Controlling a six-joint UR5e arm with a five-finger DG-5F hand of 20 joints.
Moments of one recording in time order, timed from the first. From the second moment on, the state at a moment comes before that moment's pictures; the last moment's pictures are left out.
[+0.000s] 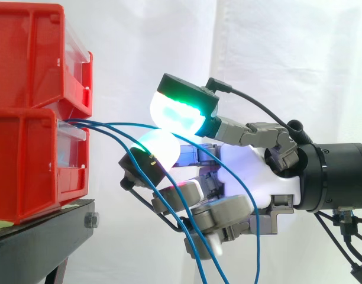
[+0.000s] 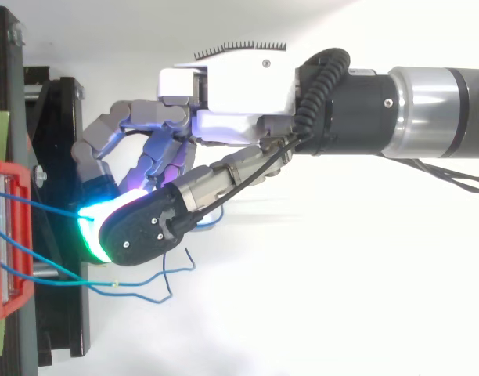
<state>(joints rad) 0.05 -2.40 -1.05 -2.84 -1.55 0.03</state>
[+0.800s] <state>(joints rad) 0.05 -2.40 -1.05 -2.86 -1.55 0.08</state>
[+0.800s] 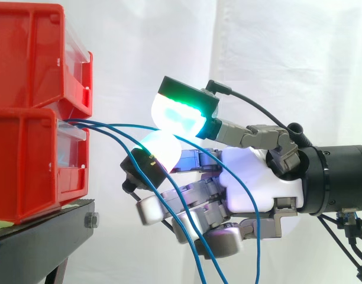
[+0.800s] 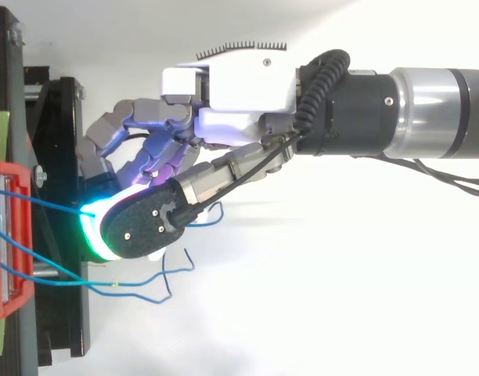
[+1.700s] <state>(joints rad) 0.05 -2.40 -1.05 -2.86 -1.55 0.08</state>
